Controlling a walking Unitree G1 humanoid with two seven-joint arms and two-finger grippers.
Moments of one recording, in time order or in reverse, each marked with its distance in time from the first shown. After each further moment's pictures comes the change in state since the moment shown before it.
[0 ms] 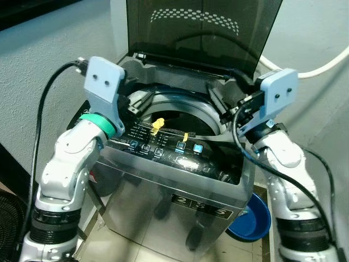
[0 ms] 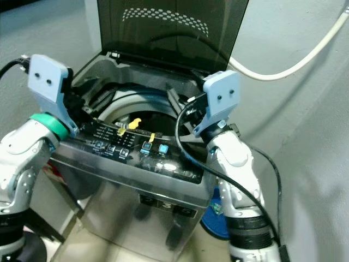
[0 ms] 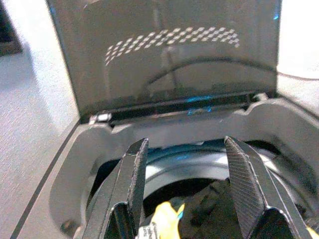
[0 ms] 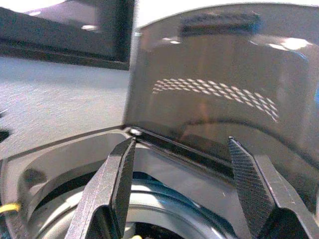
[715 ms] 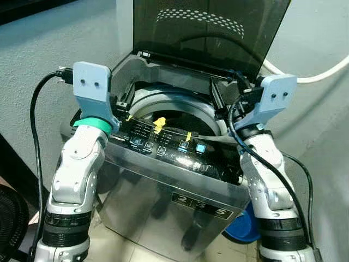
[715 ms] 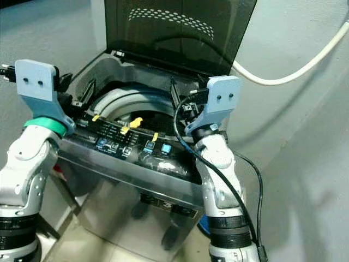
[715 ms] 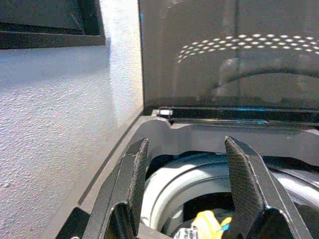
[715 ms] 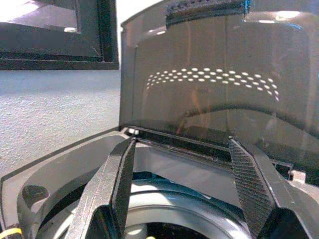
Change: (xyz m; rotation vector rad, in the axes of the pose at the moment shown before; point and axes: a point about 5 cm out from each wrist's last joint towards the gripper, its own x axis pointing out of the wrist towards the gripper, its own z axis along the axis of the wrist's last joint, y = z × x) left arm 0.000 0.012 -0.008 -0.006 -0.038 0.251; right arm 0.008 0.009 -0.012 0.108 0.016 -0.113
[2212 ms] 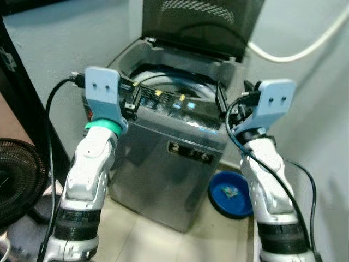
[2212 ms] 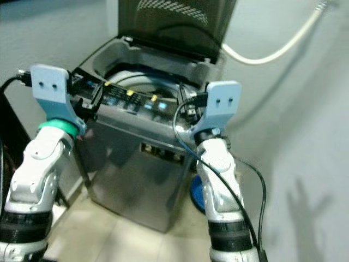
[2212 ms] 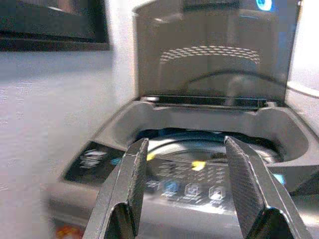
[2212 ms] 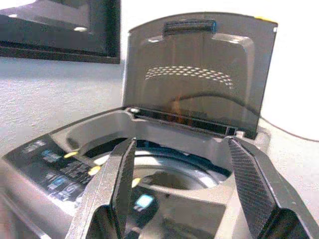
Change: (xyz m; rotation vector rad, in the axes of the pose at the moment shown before) left arm 0.010 -0.015 -0.007 -0.031 -0.011 -0.018; right arm -0.006 -0.006 -0.005 -0.109 0.038 -0.045
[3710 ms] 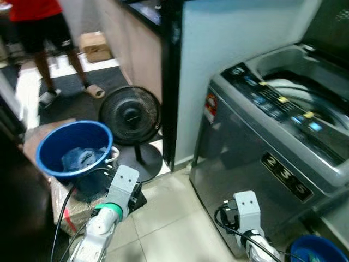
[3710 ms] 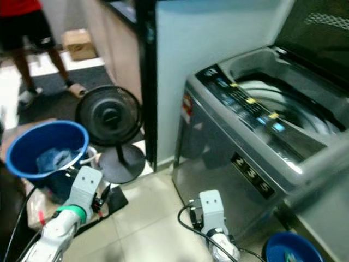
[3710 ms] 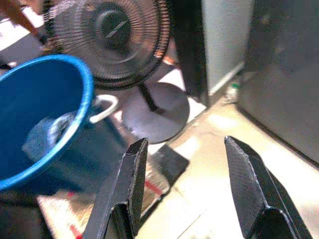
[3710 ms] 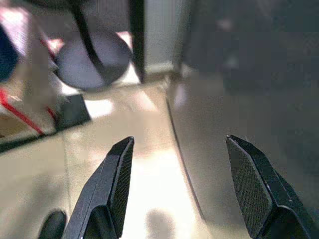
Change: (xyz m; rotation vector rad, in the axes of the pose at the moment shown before) left arm -0.123 0.000 -0.170 0.221 0.618 -0.104; right arm -0.173 -0.032 -0.191 -0.056 0.821 -0.042
